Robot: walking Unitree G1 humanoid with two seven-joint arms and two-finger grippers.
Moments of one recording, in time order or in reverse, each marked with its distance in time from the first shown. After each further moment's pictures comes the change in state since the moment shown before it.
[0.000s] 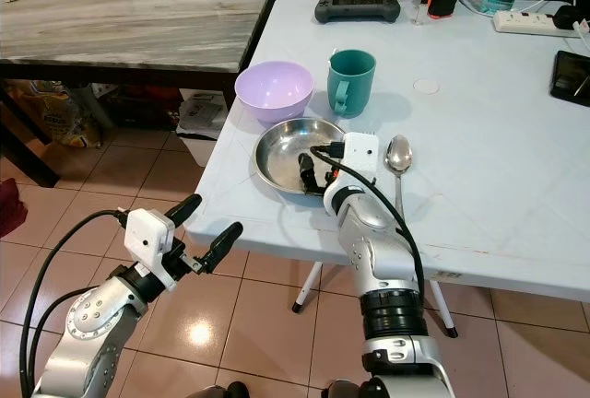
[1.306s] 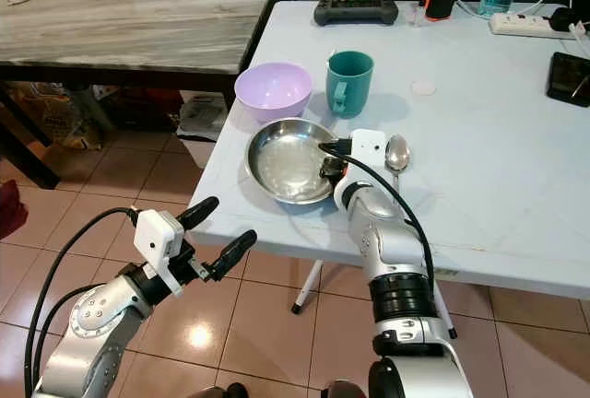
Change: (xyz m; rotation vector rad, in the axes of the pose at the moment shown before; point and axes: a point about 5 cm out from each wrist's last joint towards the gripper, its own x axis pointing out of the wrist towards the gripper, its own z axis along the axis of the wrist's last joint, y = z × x) left arm 0.004 -0.012 0.006 -0.025 -0.015 -0.132; right arm 0.009 -0.016 0.003 -0.070 0.069 -0.064
